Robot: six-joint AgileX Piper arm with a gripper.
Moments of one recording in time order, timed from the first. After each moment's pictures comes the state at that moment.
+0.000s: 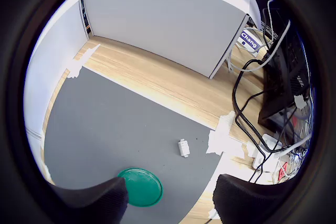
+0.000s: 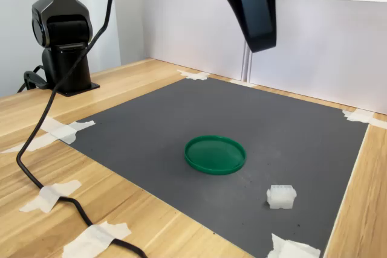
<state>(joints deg) -8.2 104.7 -101.2 7.9 62.5 -39.9</state>
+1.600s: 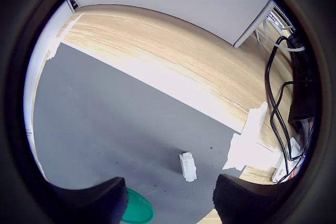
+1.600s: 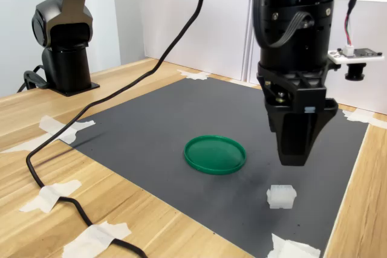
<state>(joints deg) -5.2 126.4 -118.0 2.6 69.9 -36.7</state>
